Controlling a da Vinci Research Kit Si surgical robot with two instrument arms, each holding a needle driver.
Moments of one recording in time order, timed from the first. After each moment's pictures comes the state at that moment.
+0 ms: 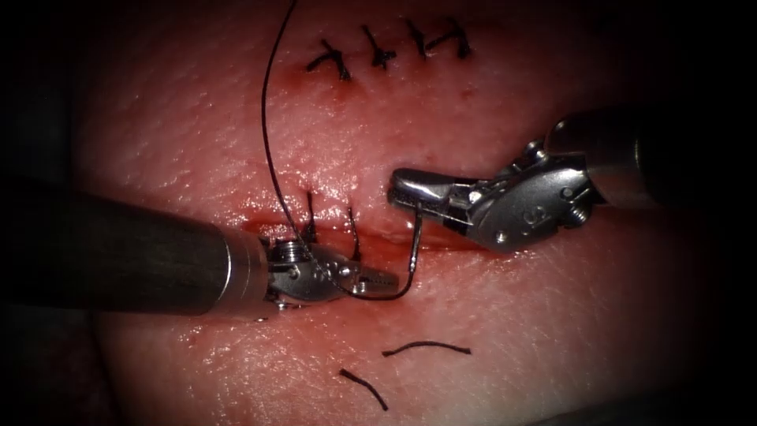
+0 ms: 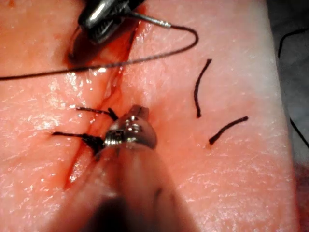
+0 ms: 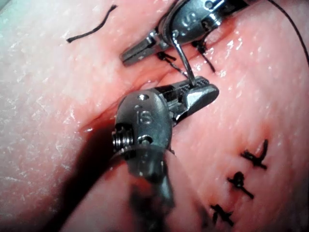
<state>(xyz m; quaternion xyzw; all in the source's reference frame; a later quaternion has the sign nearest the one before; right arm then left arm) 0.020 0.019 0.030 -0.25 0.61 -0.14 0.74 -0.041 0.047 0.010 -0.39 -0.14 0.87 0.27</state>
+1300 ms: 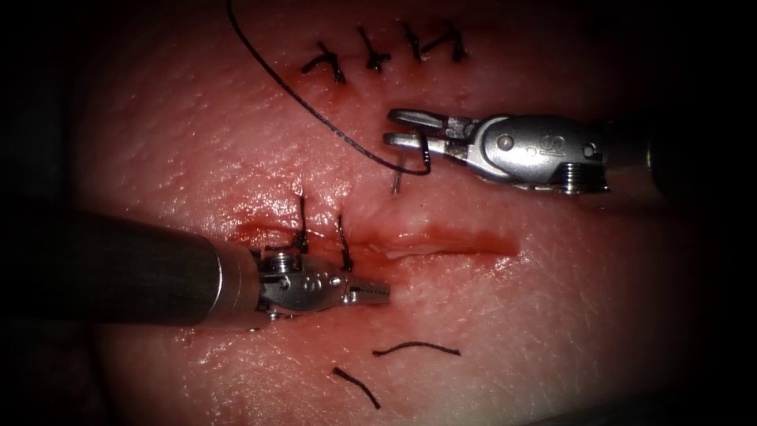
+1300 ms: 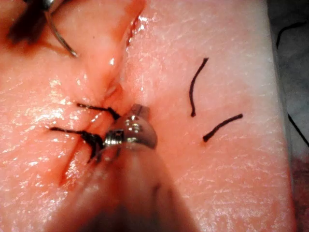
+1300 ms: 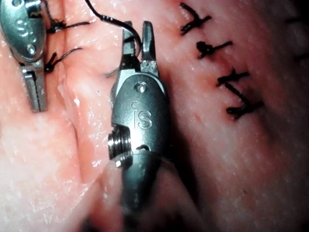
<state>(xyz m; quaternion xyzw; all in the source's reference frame) 0.021 0.024 0.031 0.06 0.61 0.20 0.77 -0.041 0.047 0.011 -0.38 -0.15 0.87 0.27</state>
